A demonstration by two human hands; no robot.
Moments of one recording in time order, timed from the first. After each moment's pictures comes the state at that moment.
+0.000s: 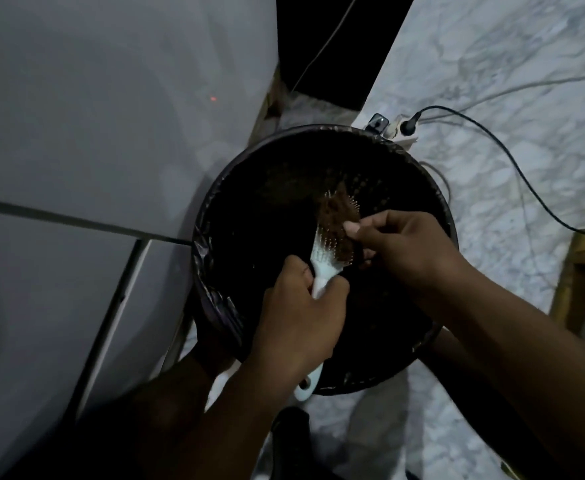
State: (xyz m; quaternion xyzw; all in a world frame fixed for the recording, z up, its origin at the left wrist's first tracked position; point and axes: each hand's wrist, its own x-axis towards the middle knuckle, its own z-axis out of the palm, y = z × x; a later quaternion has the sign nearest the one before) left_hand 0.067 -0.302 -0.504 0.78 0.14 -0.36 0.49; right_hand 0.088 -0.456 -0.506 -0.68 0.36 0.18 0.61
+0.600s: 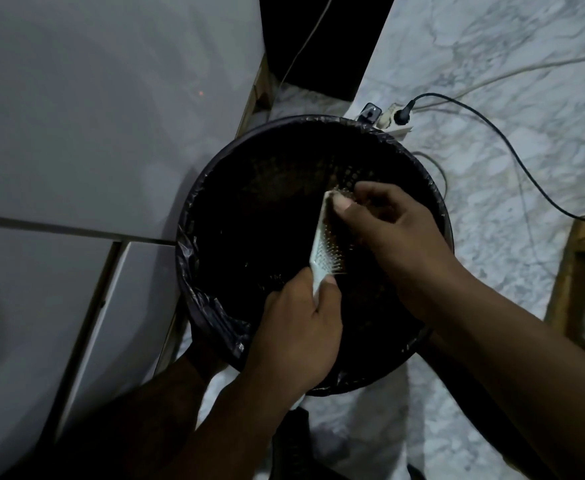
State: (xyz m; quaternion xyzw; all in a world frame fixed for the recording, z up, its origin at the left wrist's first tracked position) left_hand 0.054 -0.306 -0.512 0.83 0.06 -0.34 0.44; right_hand 0.086 -0.451 -0.509 -0.67 0.38 0.12 0.63
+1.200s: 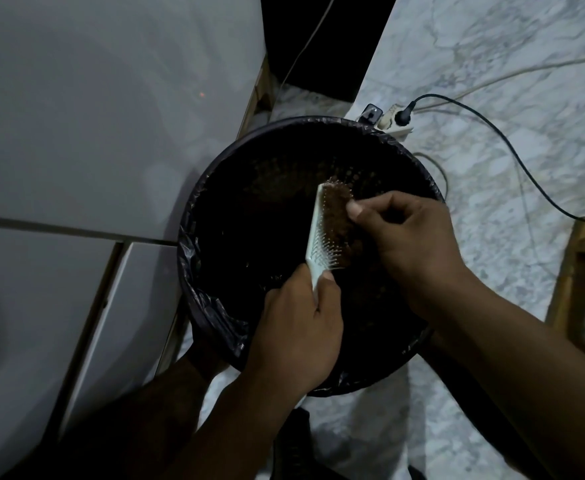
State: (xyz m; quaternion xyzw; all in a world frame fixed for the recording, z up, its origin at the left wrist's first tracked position) left_hand 0.055 -0.307 -0.507 0.84 0.04 -0.31 0.44; right_hand 0.087 -0.452 -0.507 -0.70 0.36 0.07 0.61
